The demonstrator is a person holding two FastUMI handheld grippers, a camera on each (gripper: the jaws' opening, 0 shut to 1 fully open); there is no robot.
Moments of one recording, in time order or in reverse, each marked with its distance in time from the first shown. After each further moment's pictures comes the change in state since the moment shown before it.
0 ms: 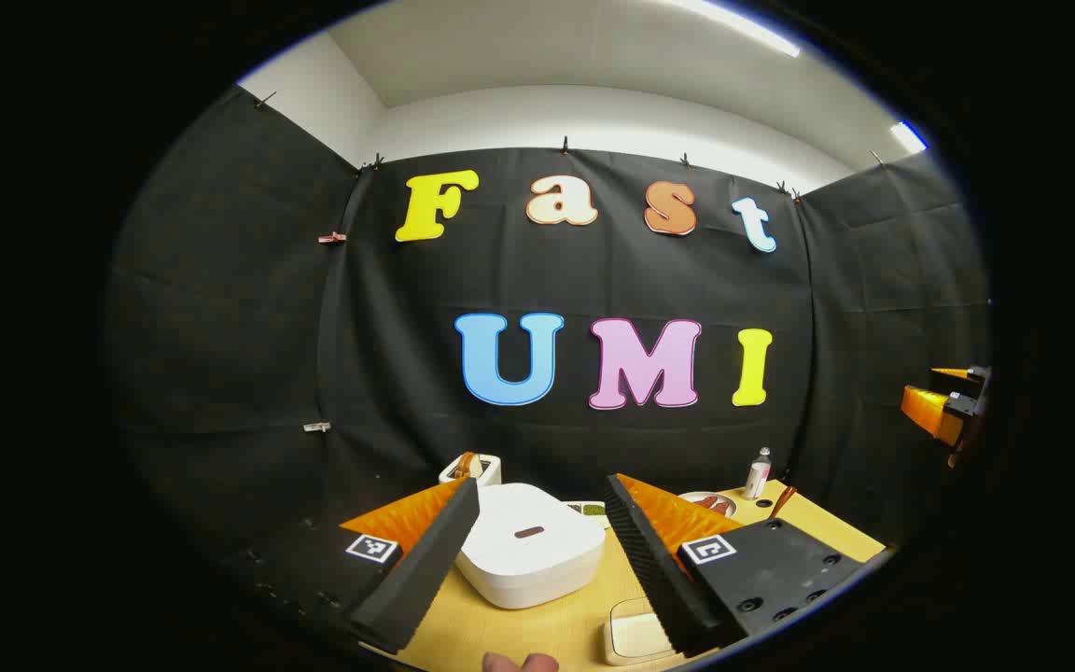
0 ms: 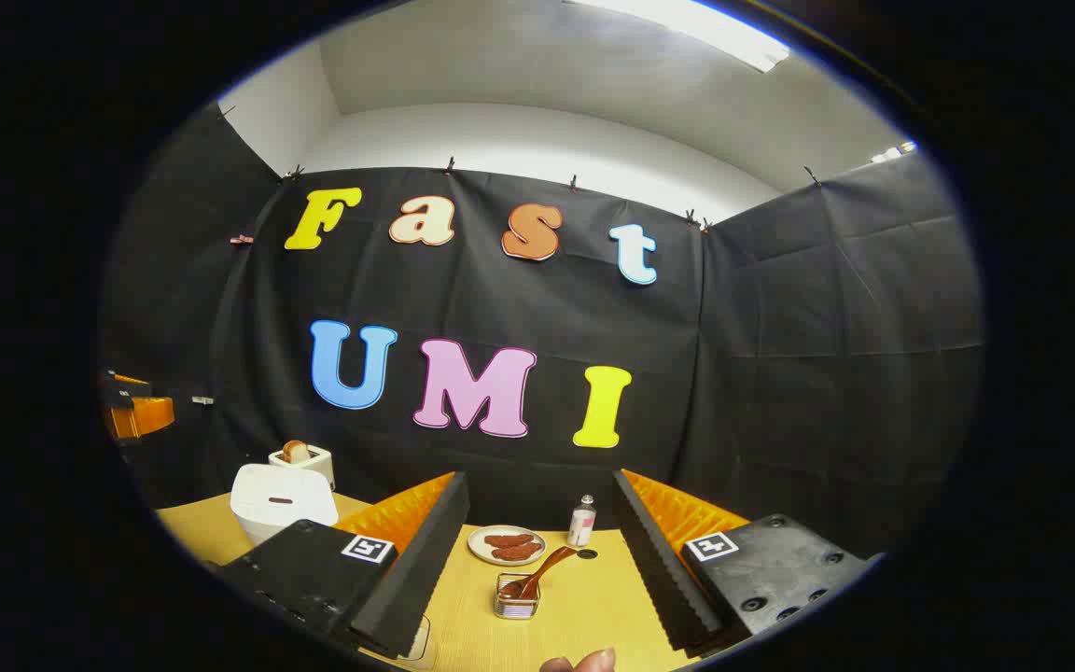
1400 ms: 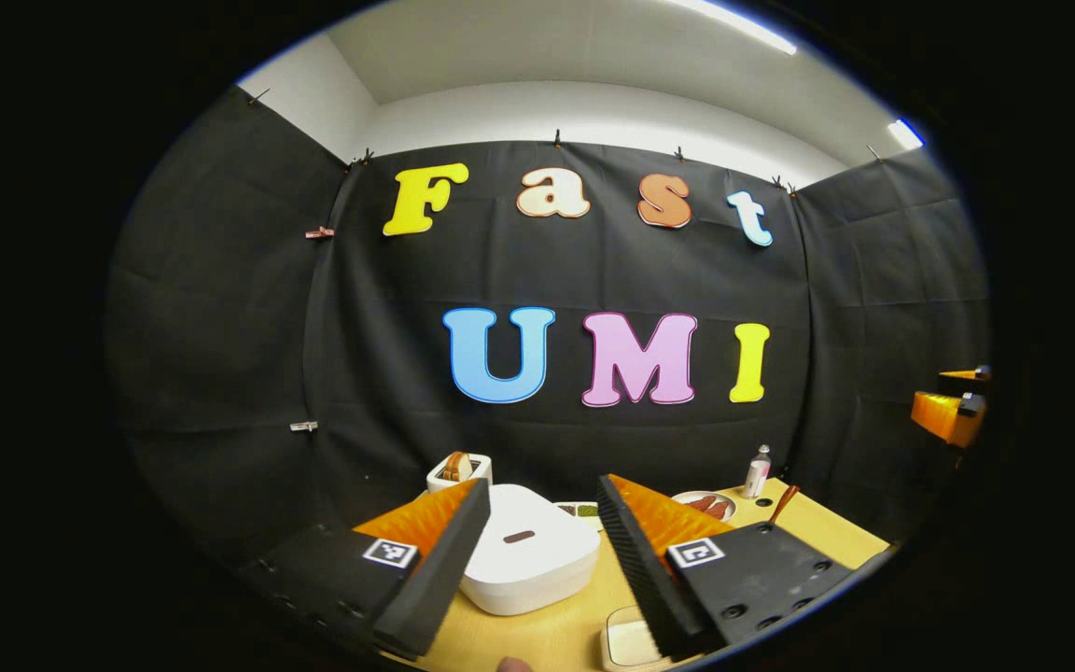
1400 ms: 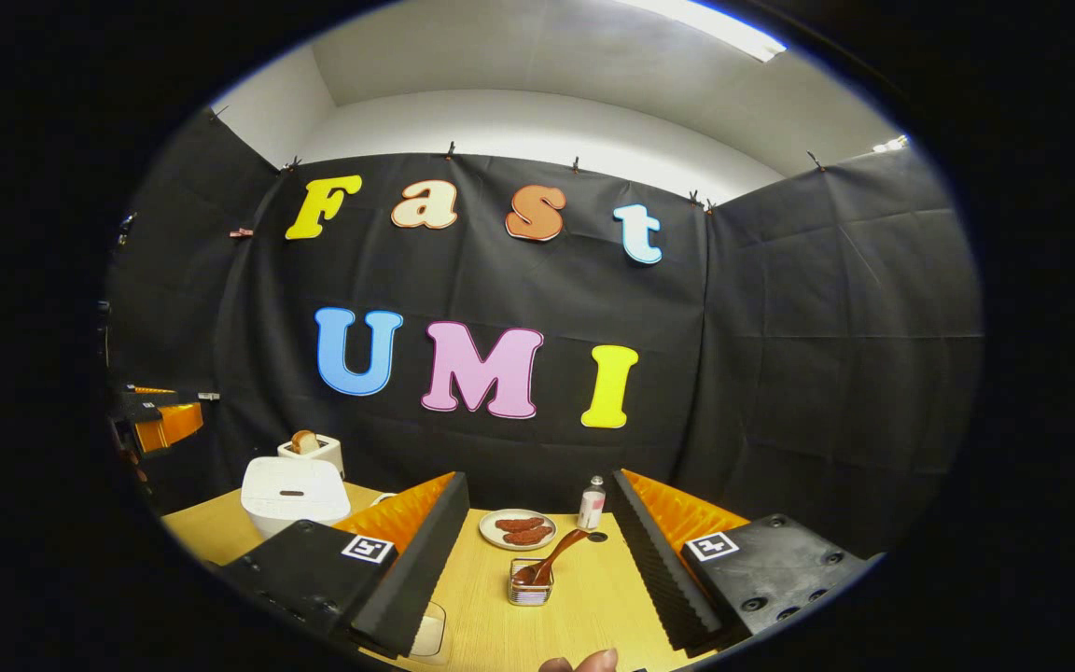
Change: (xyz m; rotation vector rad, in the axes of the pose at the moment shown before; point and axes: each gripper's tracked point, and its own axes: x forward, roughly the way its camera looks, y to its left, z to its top) left arm 0.040 -0.004 -0.012 0.027 0.002 -0.010; right arm -0.004 0.011 -0.012 0.010 0.077 0.003
